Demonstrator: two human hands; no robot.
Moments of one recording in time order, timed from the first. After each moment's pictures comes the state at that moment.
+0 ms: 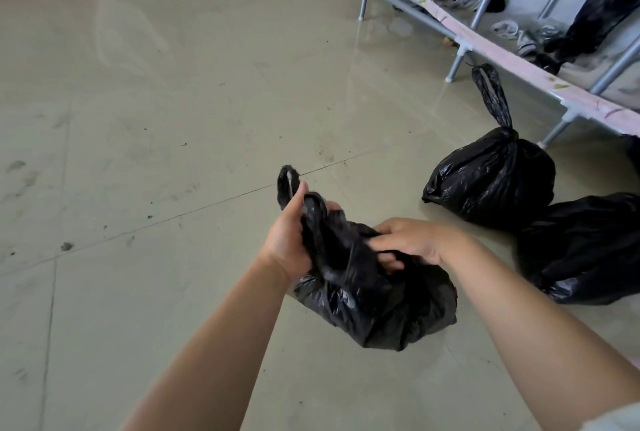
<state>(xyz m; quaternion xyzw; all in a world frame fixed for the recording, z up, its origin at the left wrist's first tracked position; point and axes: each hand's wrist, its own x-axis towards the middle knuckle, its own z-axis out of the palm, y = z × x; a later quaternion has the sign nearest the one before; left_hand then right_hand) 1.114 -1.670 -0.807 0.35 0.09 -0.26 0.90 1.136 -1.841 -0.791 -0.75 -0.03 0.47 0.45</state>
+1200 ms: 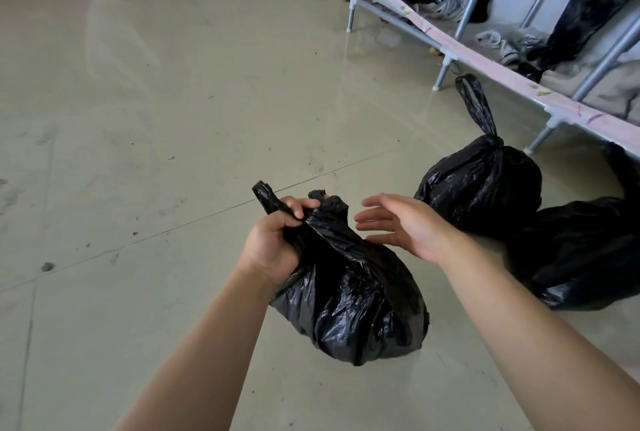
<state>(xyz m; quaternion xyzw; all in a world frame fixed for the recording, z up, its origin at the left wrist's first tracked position) 1.117 -1.674 -0.793 0.34 0.11 -0.10 0.93 1.150 -1.848 -0.783 -0.68 0.11 0.25 0.68</state>
